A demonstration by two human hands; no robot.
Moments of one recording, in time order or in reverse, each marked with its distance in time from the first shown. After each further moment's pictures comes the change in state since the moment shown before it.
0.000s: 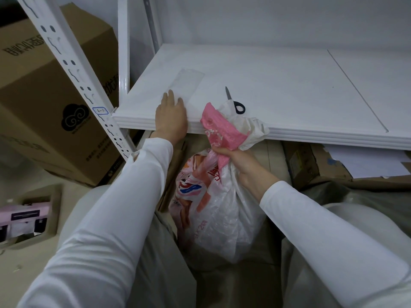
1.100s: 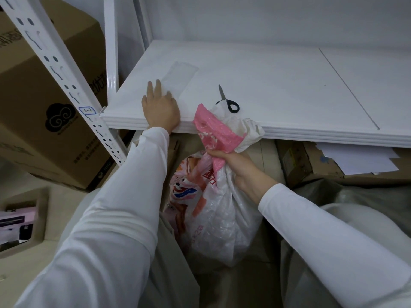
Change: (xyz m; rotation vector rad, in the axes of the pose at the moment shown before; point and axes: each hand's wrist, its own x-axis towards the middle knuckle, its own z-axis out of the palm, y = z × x) left_hand 0.034 -0.011 0.025 -0.087 0.183 -0.147; right_hand 0.005 0.008 -0.005 -0.020 -0.025 -0.019
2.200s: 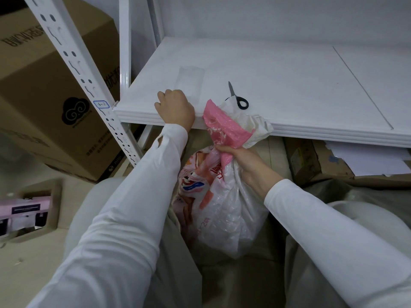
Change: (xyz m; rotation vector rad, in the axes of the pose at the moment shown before) left_hand -0.024 0.033 -0.031 -0.022 -0.026 -0.218; right_hand 0.003 0.002 -0.003 0.018 -0.011 0.015
